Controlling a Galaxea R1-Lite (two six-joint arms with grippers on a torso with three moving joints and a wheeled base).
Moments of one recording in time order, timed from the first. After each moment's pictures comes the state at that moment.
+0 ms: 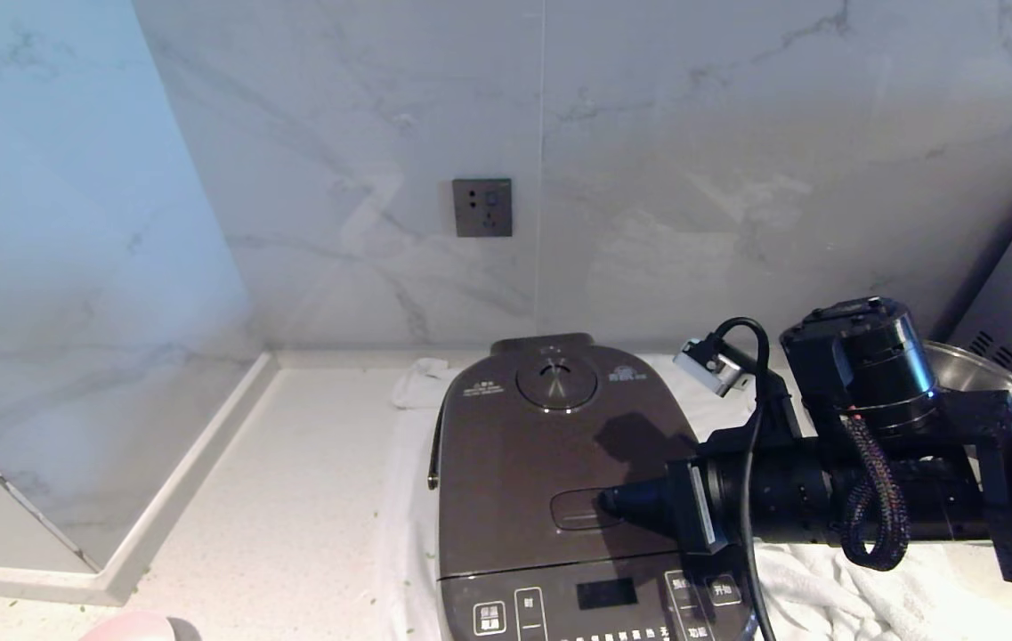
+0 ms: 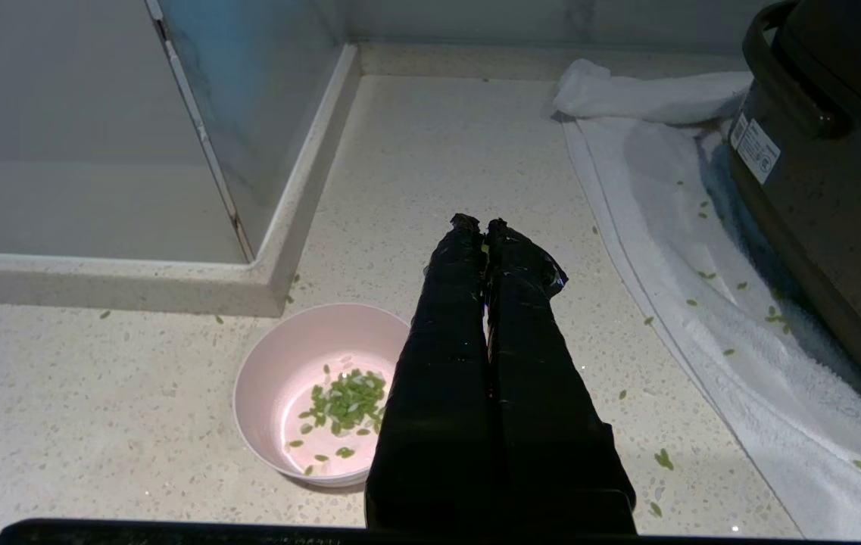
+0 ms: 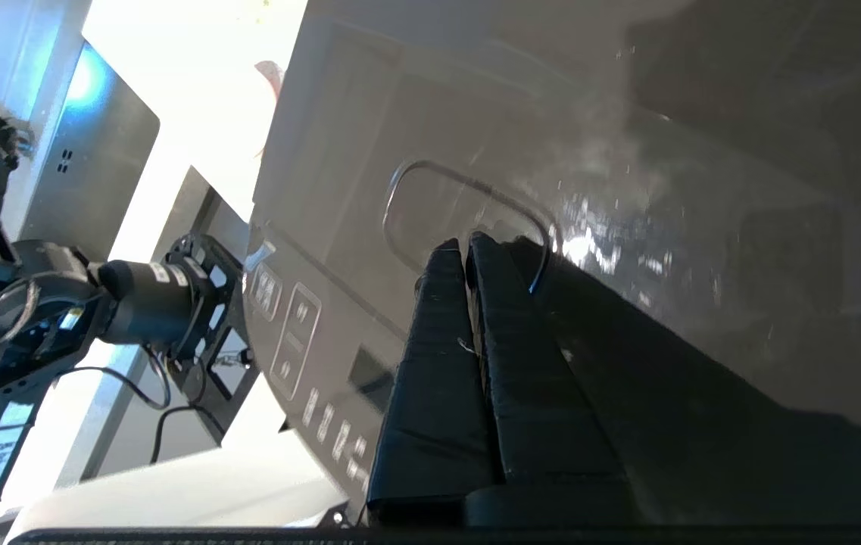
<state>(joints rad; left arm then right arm) 0.00 0.00 -0.02 0.05 0.00 0.00 0.64 1.61 -0.80 -0.19 0.38 0.41</state>
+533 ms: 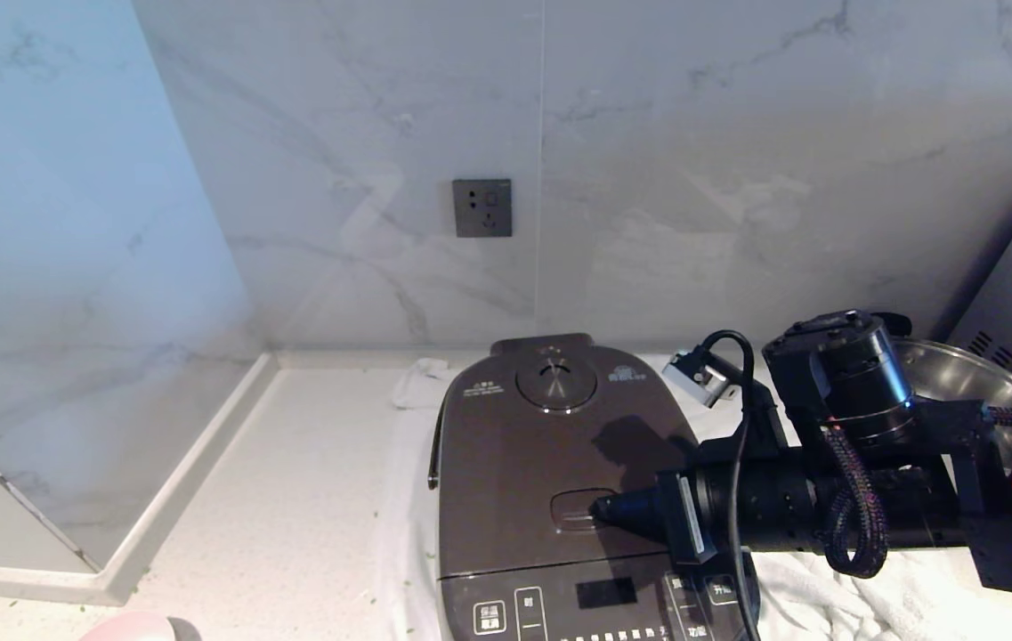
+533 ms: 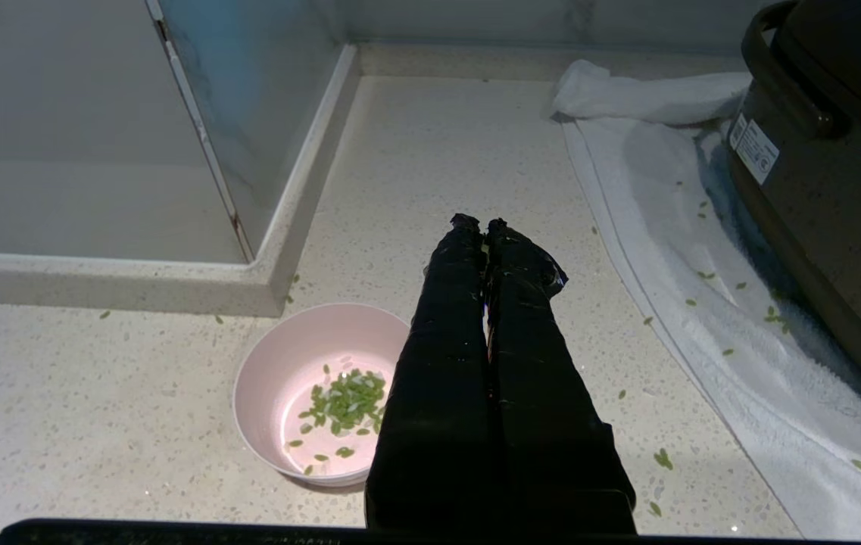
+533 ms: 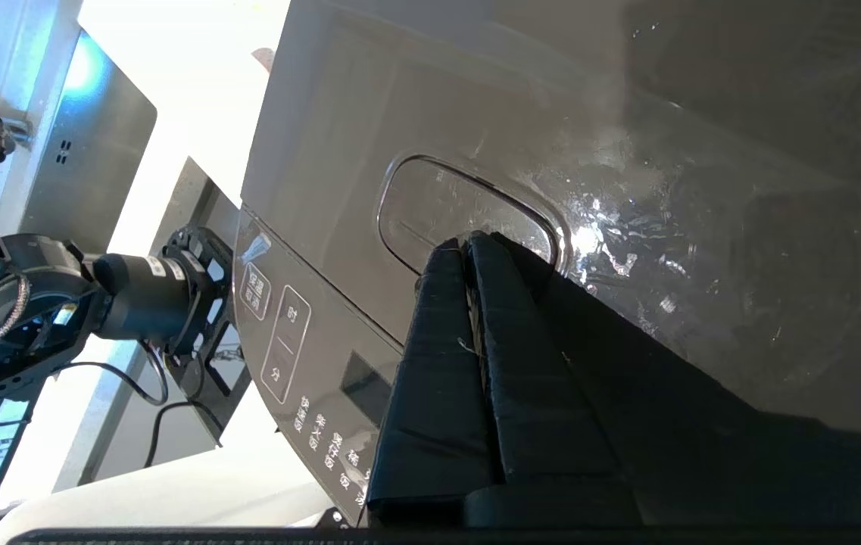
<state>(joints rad) 0.00 0.00 -0.02 0.04 0.00 0.00 0.65 1.64 -0.78 -0.20 0.38 0.41</state>
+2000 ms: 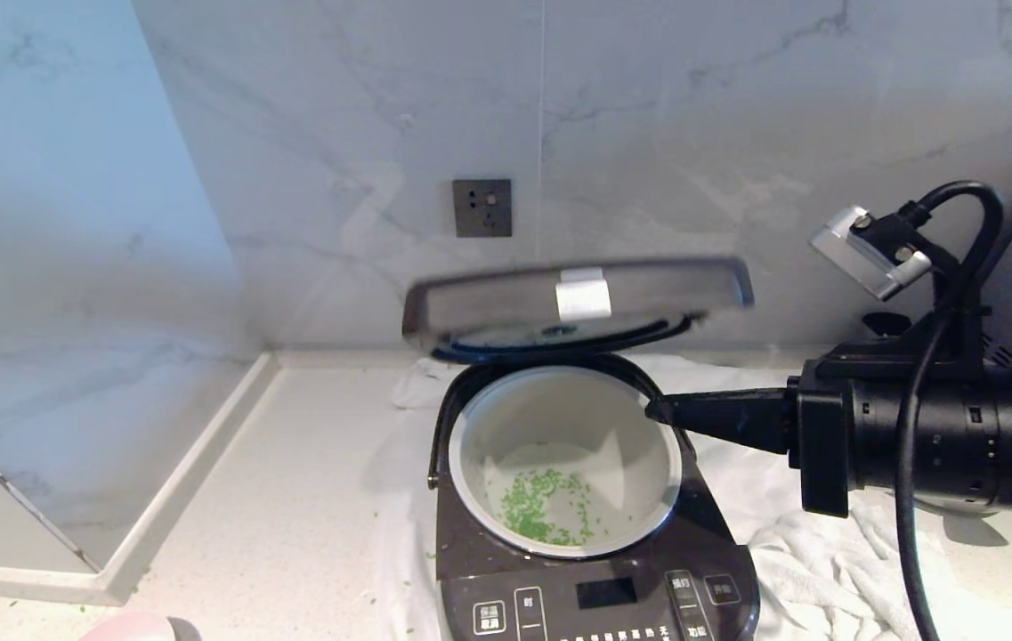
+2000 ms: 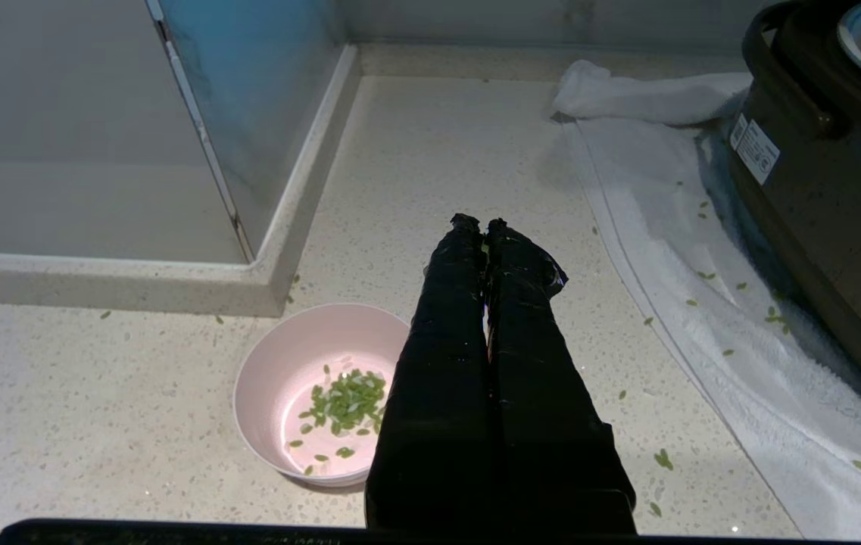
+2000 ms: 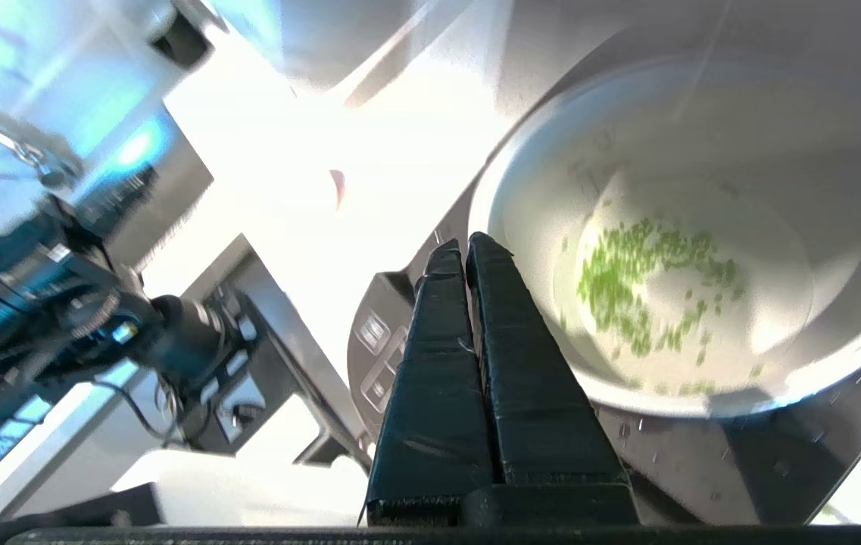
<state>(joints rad) 0.00 0.00 -0.02 0.04 0.00 0.00 0.64 1.36 -0.86 -0.18 0.36 0.28</state>
